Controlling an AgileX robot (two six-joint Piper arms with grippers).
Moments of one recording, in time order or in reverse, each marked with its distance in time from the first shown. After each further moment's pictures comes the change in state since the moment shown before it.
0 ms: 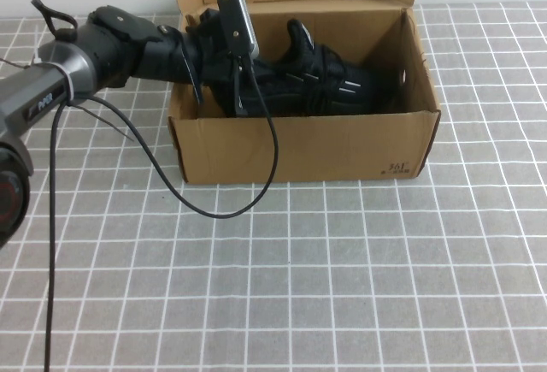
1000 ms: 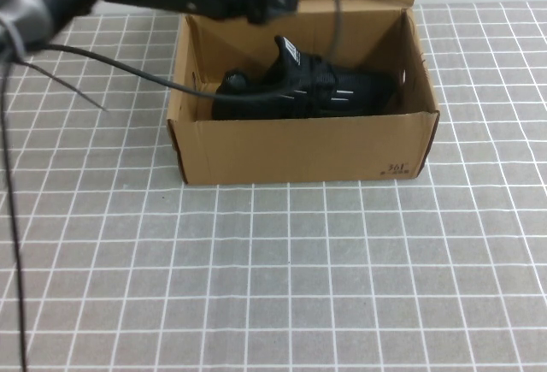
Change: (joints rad) right arm 0.000 0.000 0.000 0.004 0.000 0.000; left arm -0.078 -0.265 -0.009 0.257 0.027 -1.282
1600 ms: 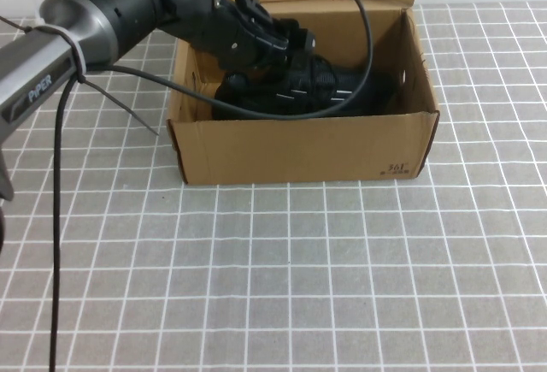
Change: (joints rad) right arm 0.000 0.000 0.000 0.031 0.000 0.000; left arm -0.116 0.043 0.000 0.462 0.017 -0.593
